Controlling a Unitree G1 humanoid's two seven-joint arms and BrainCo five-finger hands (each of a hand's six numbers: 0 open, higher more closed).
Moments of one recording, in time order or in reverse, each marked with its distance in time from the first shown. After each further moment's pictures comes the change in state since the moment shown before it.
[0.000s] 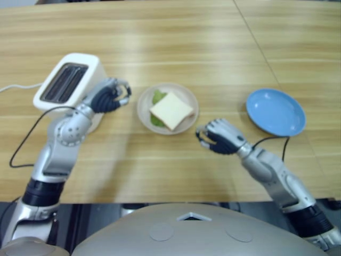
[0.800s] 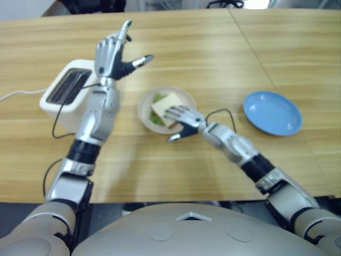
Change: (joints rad) left arm -0.380 -0.276 -0.112 0.384 0.398 -0.015 0.709; right arm -0.541 0.193 0.347 0.488 -0.328 0.098 -0.079
